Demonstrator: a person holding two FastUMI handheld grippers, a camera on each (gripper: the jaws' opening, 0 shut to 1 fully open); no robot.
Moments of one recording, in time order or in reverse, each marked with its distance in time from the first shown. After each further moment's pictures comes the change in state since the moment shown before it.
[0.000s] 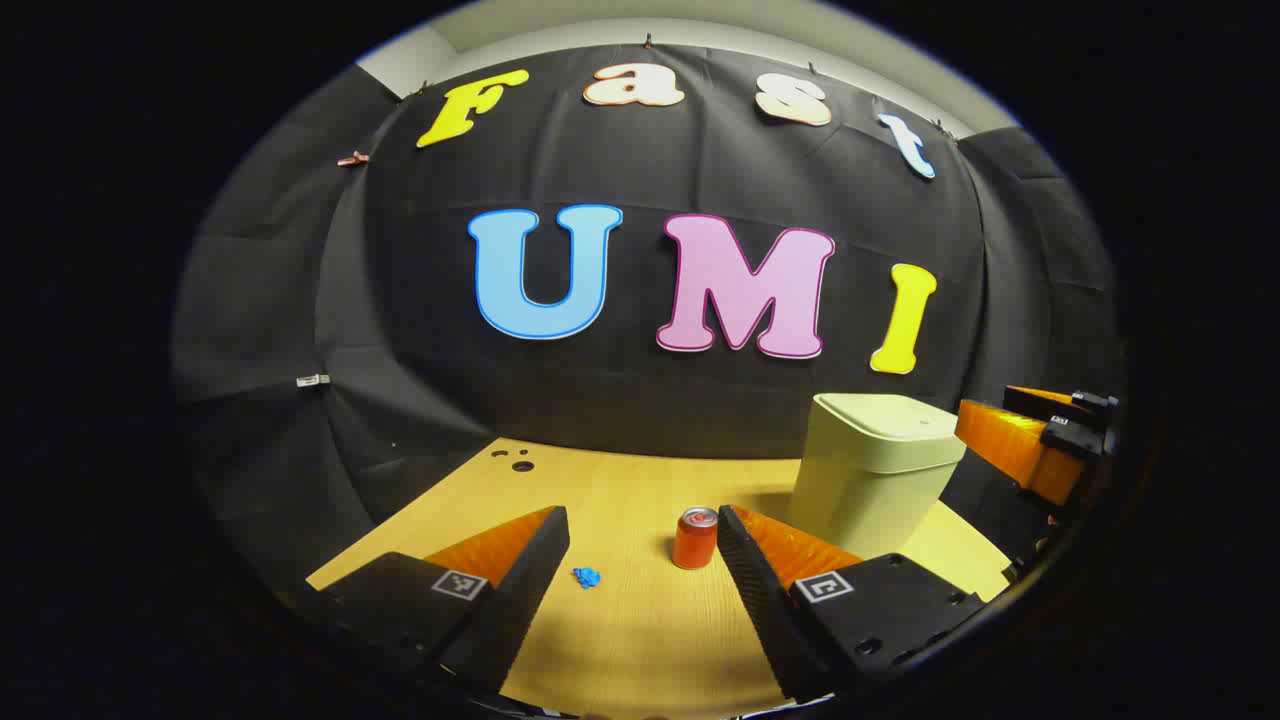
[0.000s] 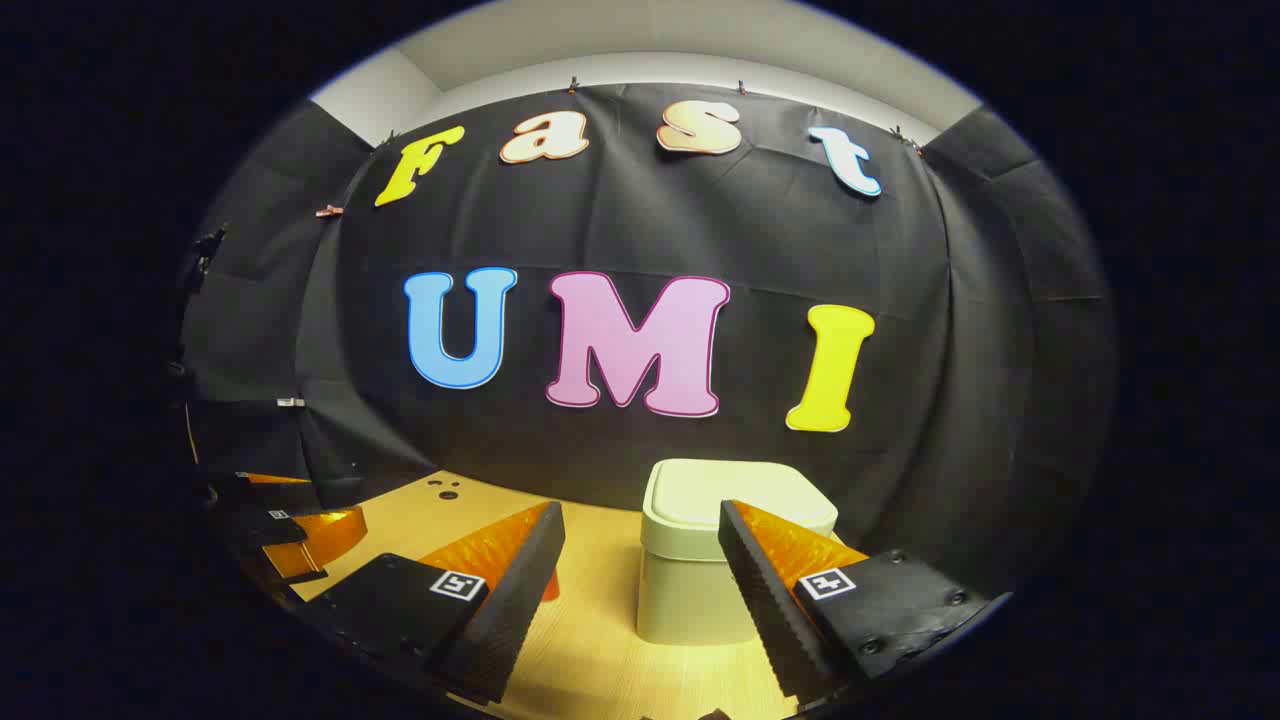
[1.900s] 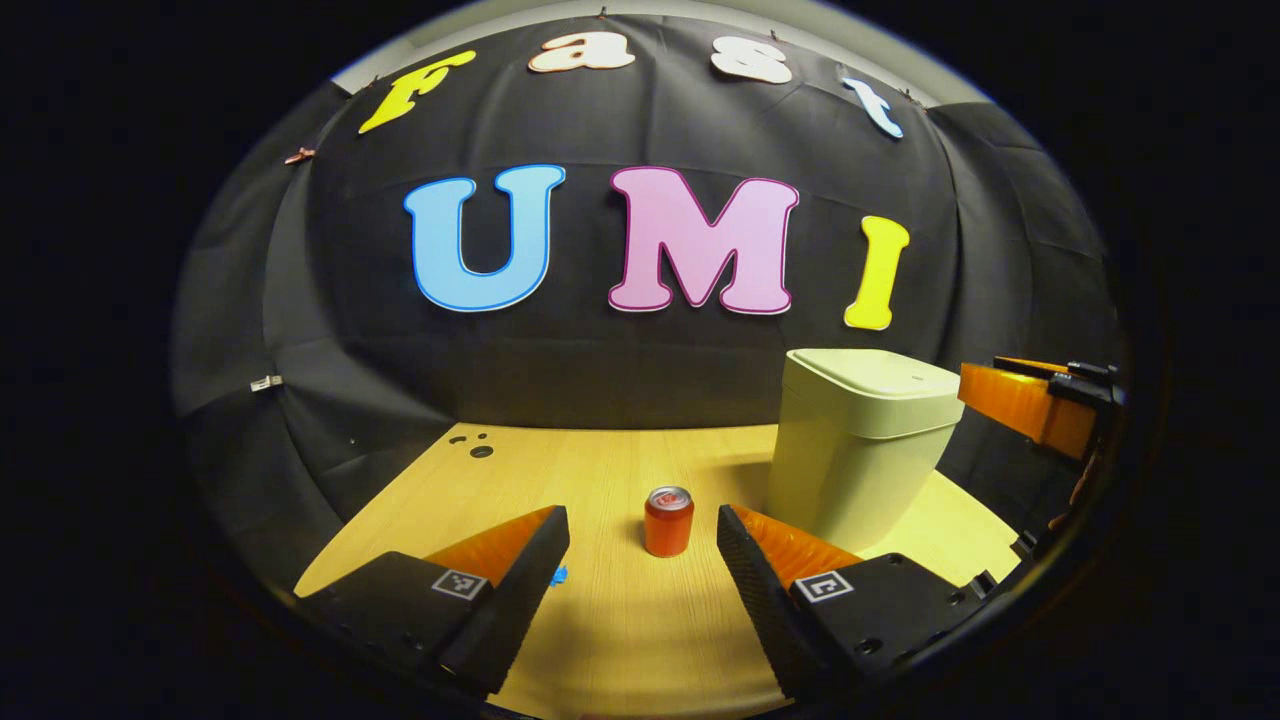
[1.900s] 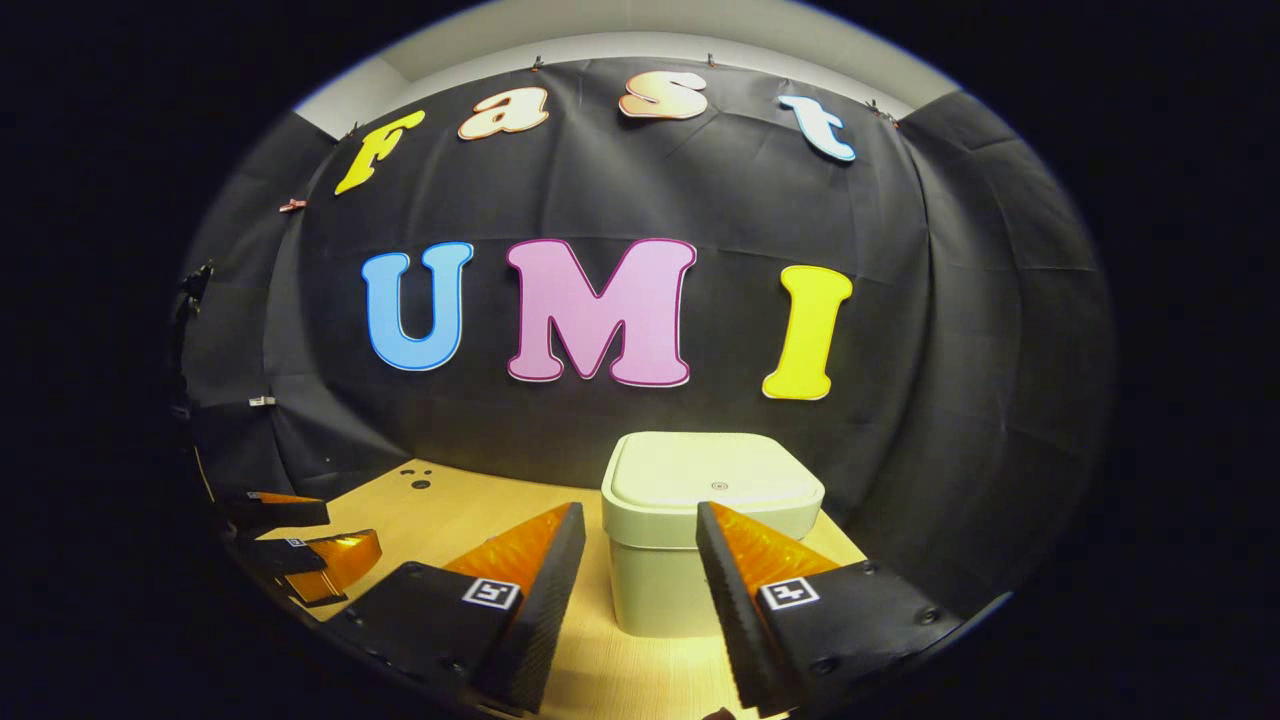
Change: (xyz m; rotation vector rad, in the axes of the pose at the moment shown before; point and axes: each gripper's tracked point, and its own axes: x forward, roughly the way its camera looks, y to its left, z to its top) left arm 0.050 -0.033 -0.026 0.076 0.077 -0.099; right arm 0.029 -0.026 -0.025 0.040 0.066 -0.074
